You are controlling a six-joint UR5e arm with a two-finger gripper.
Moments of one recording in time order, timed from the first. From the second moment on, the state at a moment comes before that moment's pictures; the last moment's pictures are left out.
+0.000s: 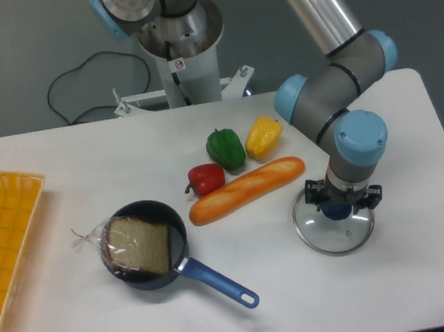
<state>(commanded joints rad) 2.69 -2.15 -1.56 -1.01 1.59 0.87</state>
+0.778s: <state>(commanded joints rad) 2.69 -2.13 -1.56 -1.02 1.59 0.88</state>
